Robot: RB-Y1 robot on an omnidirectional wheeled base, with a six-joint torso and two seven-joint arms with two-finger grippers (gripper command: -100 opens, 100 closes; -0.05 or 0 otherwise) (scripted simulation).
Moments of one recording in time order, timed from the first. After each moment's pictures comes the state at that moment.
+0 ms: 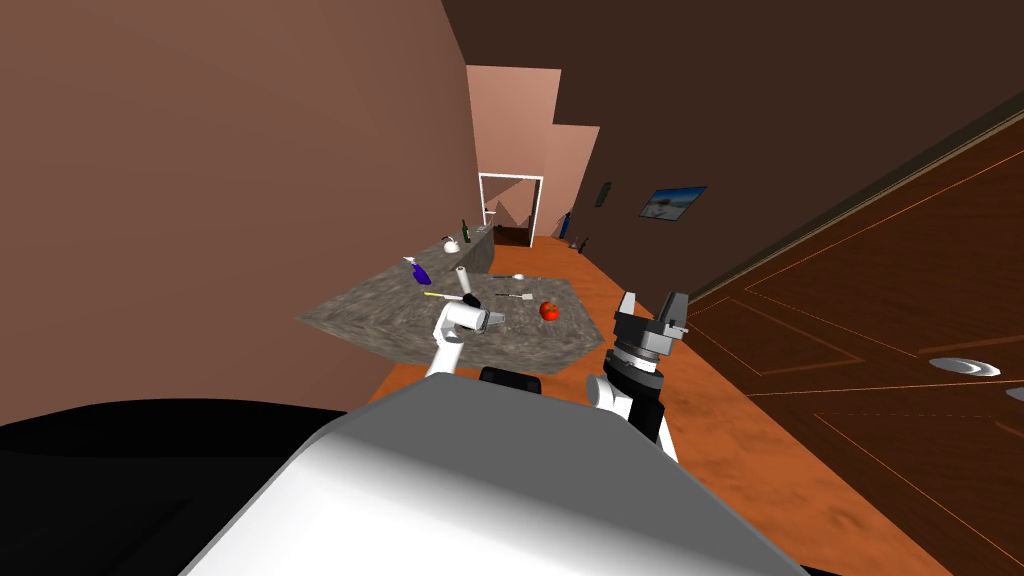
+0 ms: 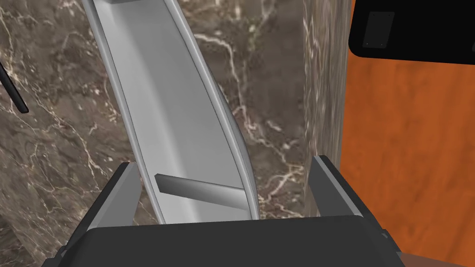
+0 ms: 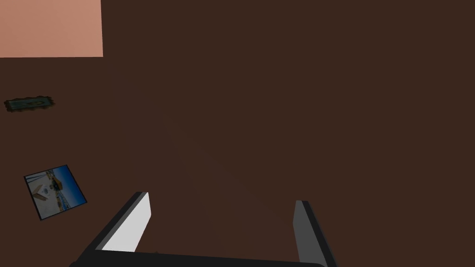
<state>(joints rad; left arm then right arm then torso) -0.04 0.01 -0.10 -2.11 -0.03 1.69 0.08 0.51 0.01 -0.03 -2.31 0.02 -0.61 -0.05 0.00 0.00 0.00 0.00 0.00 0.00</state>
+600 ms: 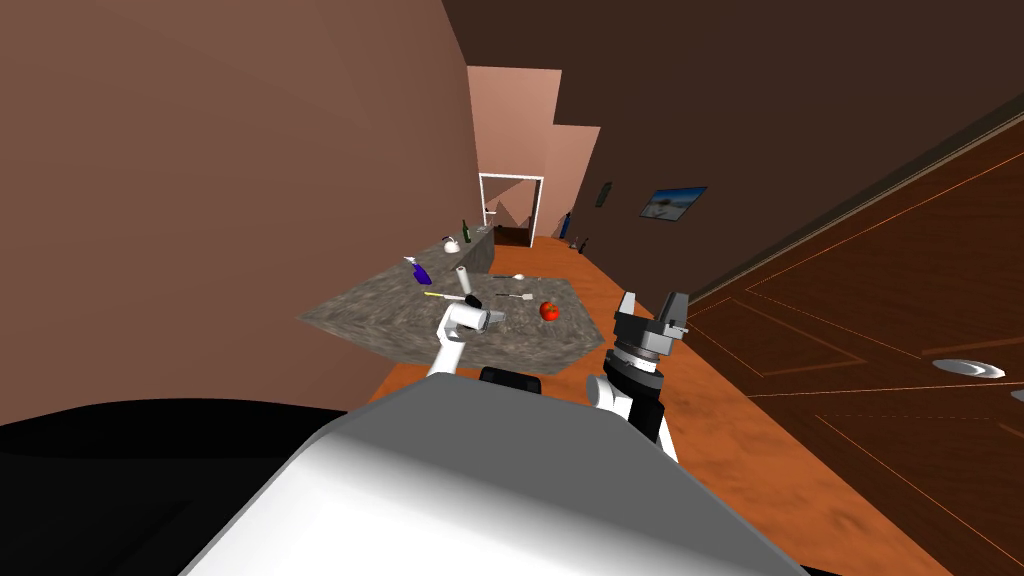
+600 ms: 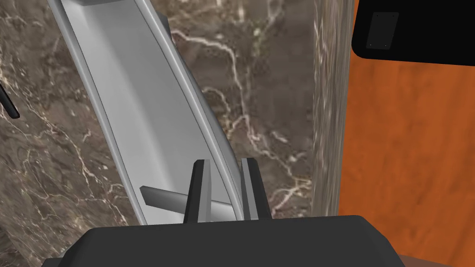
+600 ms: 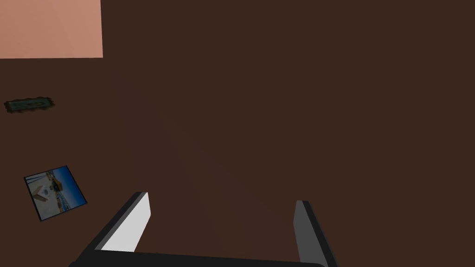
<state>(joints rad) -0.05 0.01 -0.09 -2.04 -0.03 1.63 0.08 0.51 0.01 -0.03 -2.31 0.02 -0.61 -0.05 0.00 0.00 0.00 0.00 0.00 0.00</state>
